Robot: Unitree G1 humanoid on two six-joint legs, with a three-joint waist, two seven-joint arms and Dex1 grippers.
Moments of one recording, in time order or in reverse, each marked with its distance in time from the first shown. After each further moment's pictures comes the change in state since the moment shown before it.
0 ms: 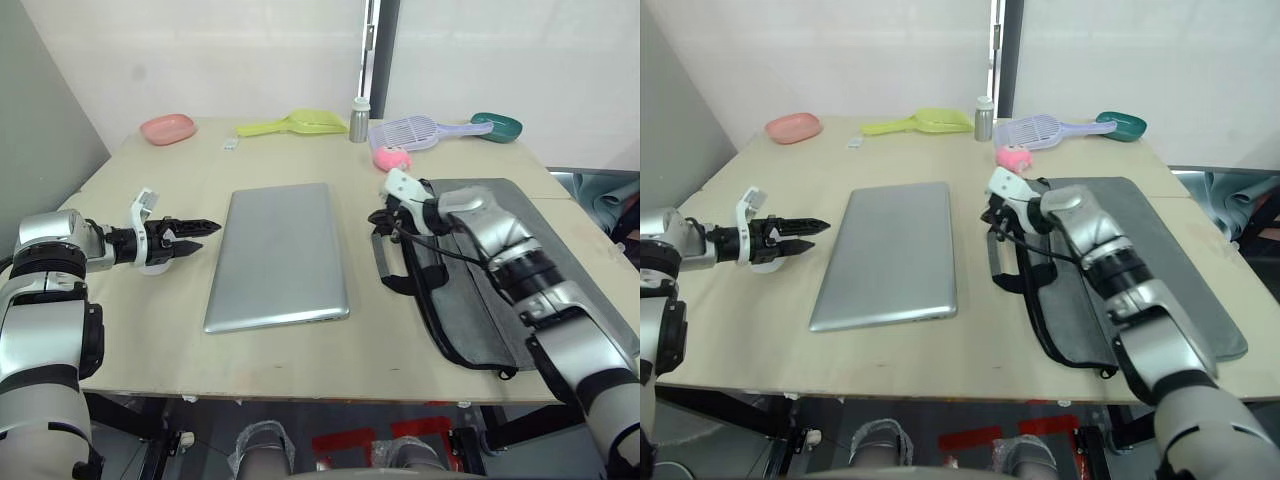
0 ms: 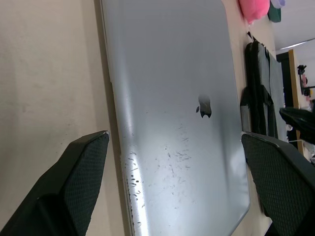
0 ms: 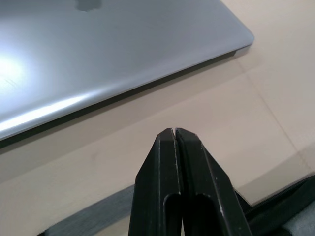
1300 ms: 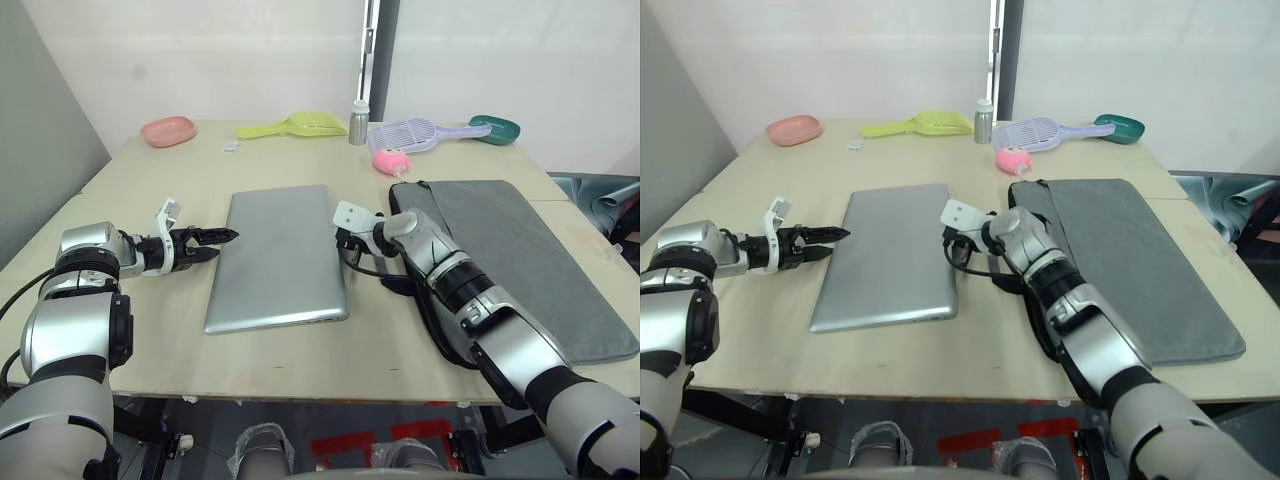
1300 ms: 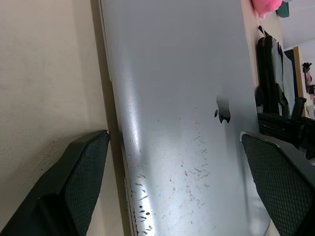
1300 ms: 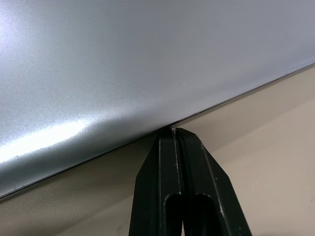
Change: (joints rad) left arm -0.023 -0.119 0.094 0.145 0.118 -0.146 0.036; right arm 0.001 0.241 0.059 0.134 -0.249 -0.037 -0.094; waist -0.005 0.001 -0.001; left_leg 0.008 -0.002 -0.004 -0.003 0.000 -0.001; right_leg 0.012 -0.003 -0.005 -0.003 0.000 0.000
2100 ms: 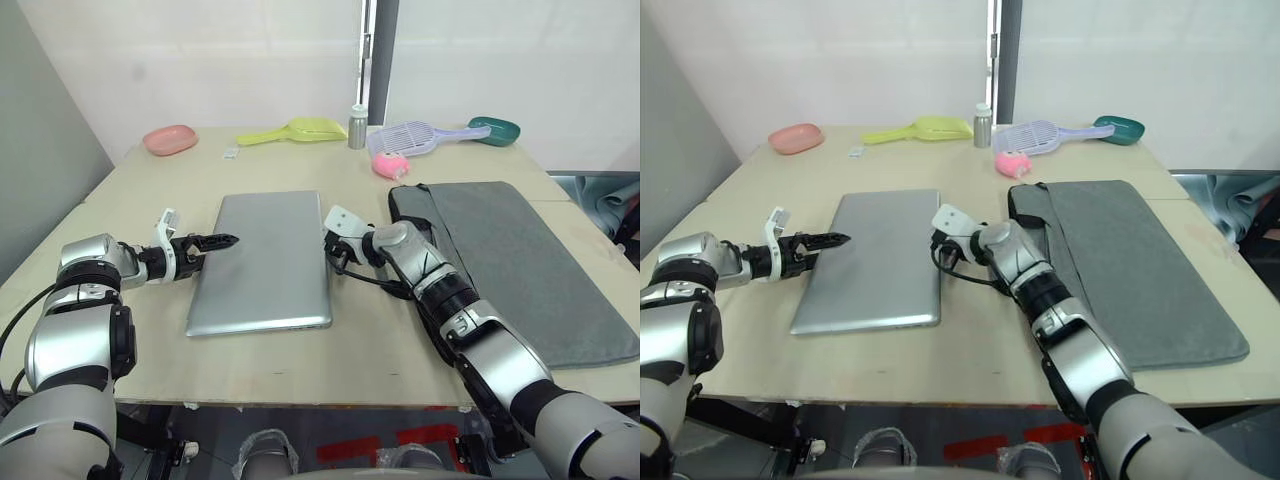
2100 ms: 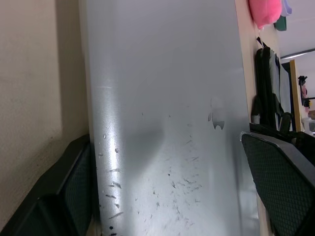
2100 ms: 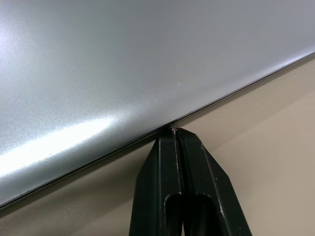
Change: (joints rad) left arm 0.070 -0.036 0.104 -0.045 -0.021 0.045 0.037; right arm 0.052 0.108 -0.077 -0.011 0.001 0.055 -0.041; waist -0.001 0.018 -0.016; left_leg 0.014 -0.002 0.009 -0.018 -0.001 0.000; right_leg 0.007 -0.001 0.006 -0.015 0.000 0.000
